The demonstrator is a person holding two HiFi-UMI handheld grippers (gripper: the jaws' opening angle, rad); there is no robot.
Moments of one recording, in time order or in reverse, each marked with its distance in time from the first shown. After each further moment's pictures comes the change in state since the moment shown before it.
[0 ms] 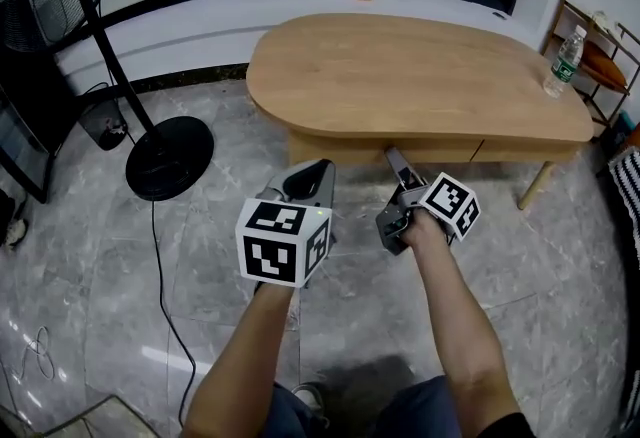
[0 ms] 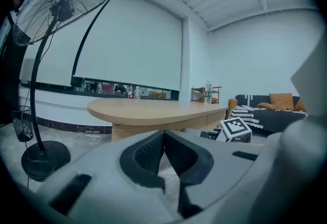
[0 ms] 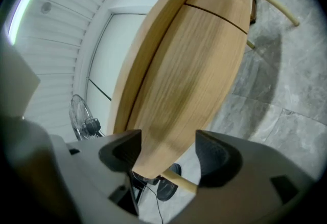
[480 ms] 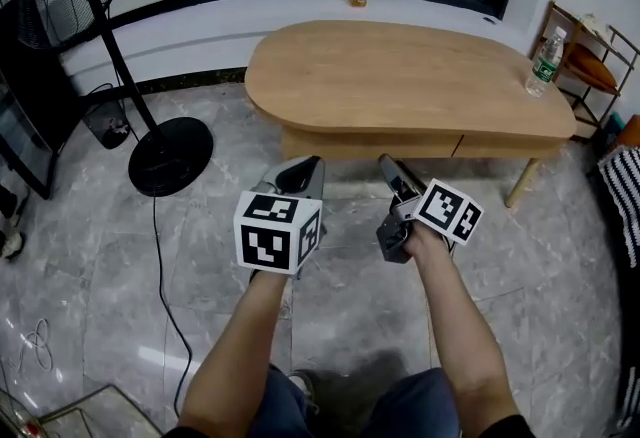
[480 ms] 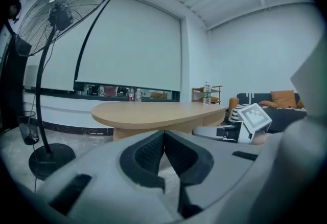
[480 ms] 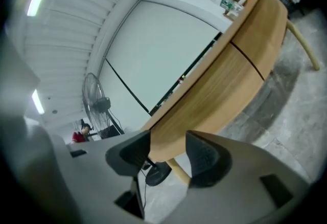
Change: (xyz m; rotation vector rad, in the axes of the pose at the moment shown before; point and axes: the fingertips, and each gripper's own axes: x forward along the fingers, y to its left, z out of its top) left arm -0.024 -0.021 0.012 0.018 -0.001 0.030; right arm -0.060 0.058 0.007 -0.258 0.082 0.038
